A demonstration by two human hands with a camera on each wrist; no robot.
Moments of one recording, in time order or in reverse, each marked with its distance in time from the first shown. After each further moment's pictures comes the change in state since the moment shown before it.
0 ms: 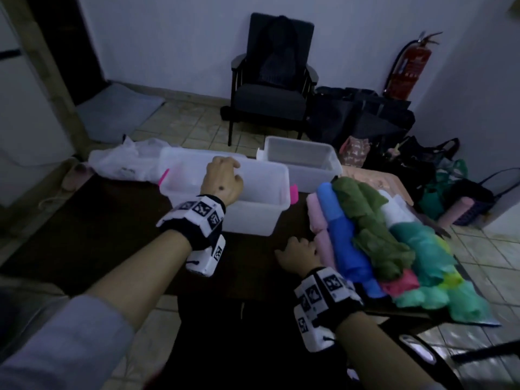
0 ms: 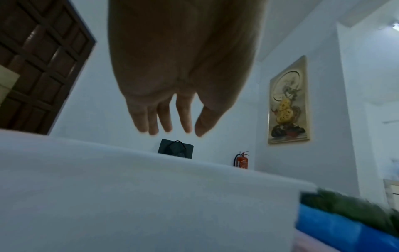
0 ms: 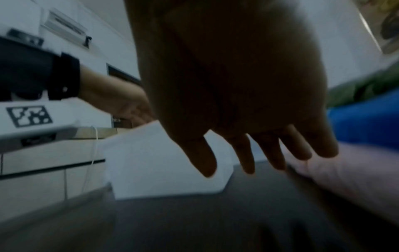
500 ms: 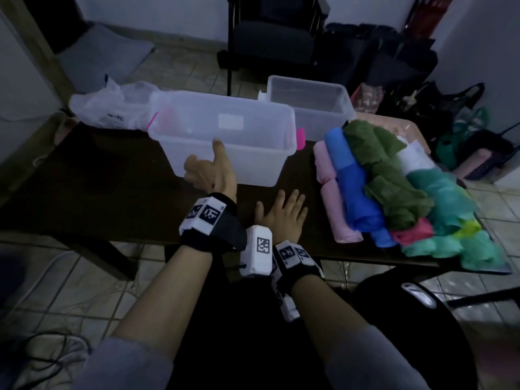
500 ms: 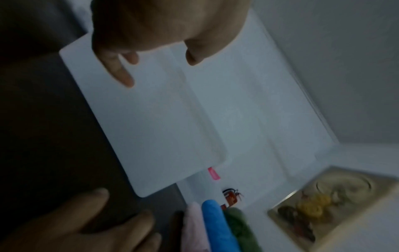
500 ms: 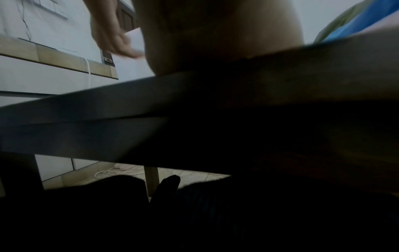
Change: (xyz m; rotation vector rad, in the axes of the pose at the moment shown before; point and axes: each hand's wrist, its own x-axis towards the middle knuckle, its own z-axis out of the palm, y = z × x) left_hand -0.062 -0.006 0.053 -0.869 0.412 -0.766; right_hand 0.007 -0.018 0.081 0.076 0.346 -0.057
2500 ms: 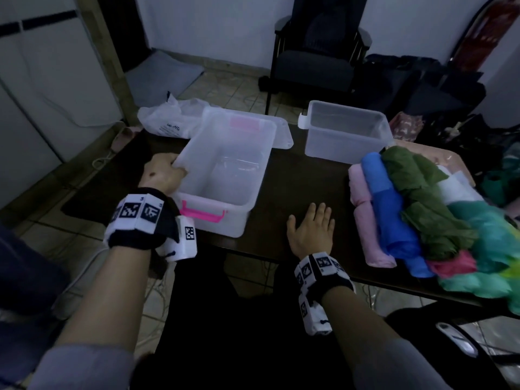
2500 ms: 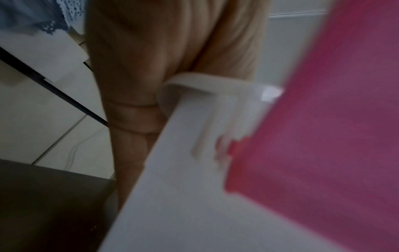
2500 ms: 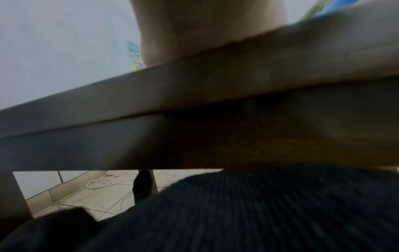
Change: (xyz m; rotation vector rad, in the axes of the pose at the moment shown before) left_hand 0.074 0.052 -0.145 0.829 -0.177 0.305; right_hand 0.004 0.002 -0.004 -0.016 -0.041 -0.081
